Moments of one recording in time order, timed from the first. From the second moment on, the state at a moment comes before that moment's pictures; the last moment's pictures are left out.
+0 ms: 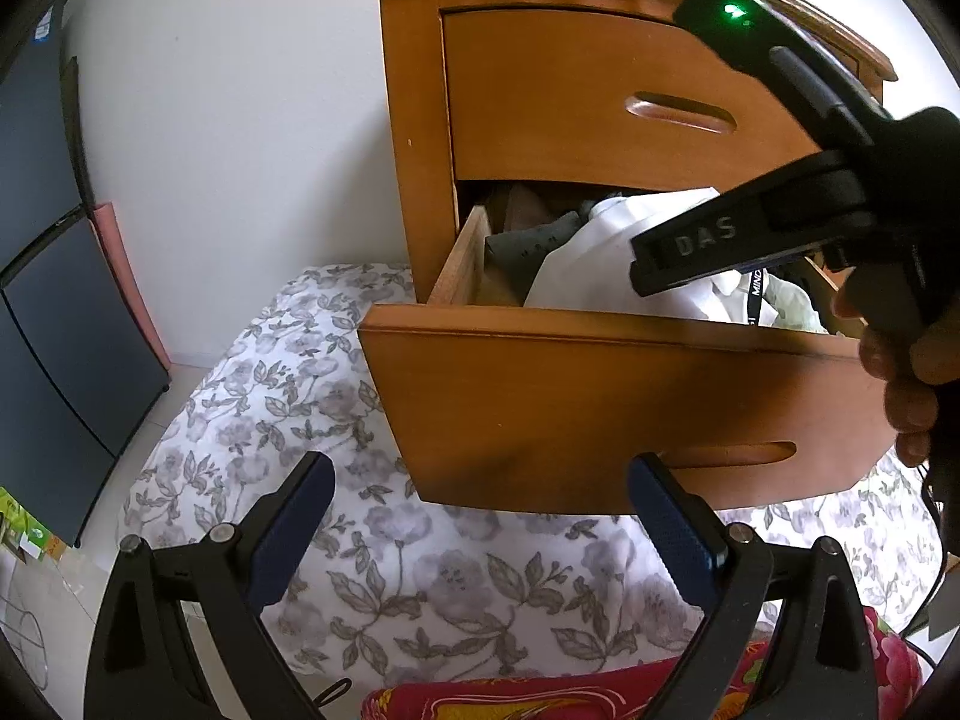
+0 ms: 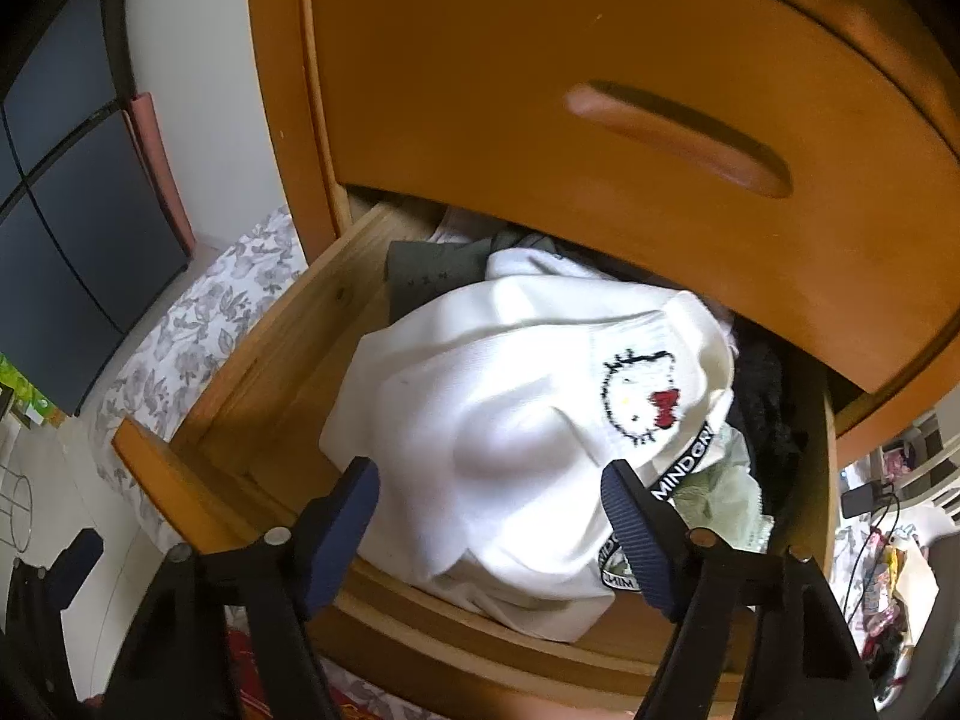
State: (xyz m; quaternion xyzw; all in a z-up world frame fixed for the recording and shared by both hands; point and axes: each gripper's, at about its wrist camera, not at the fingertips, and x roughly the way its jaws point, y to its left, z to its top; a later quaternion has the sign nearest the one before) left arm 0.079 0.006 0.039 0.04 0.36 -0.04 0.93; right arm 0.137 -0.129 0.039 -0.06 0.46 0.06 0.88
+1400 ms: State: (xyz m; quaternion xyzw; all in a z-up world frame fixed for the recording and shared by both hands) left arm 0.079 0.006 0.036 0.04 0.36 -0.04 0.93; right arm 0.090 -0.192 0.102 -0.01 0.37 0.02 0.93
